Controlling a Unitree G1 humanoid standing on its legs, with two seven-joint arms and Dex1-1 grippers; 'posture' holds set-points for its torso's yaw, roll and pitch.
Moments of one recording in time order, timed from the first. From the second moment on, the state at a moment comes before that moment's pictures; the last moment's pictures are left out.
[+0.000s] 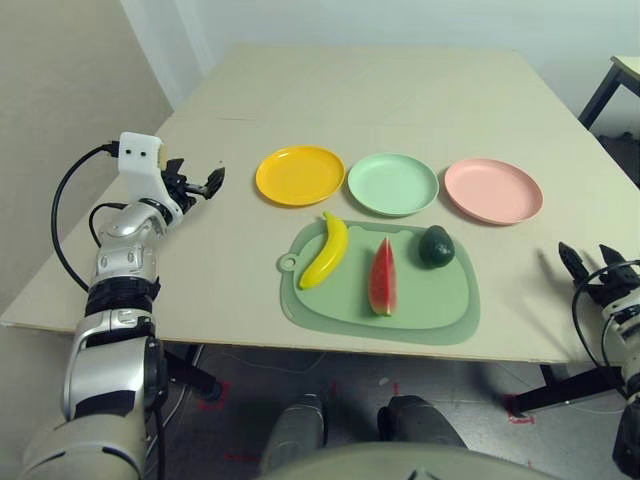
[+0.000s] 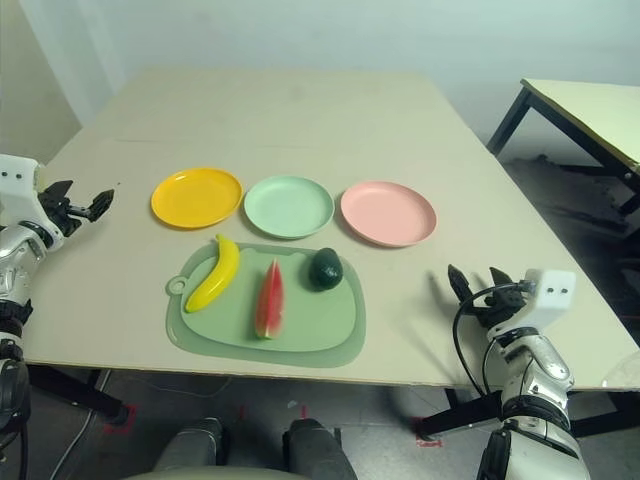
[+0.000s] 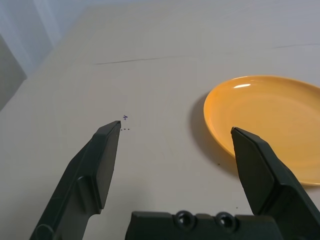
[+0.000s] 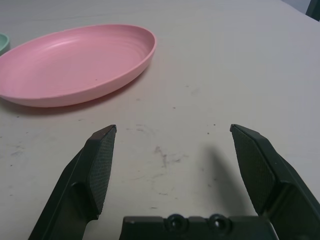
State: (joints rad) left arm -0.62 0.61 0.27 0.76 -0.21 0.02 -0.54; right arm -0.32 -0.63 -0.50 1.06 0.40 -0.37 0.79
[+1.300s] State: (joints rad) left arm -0.48 0.72 -0.02 0.32 -0.46 0.17 -1.60; right arm -0.98 -0.98 0.48 0.14 0.07 -0.27 1.60
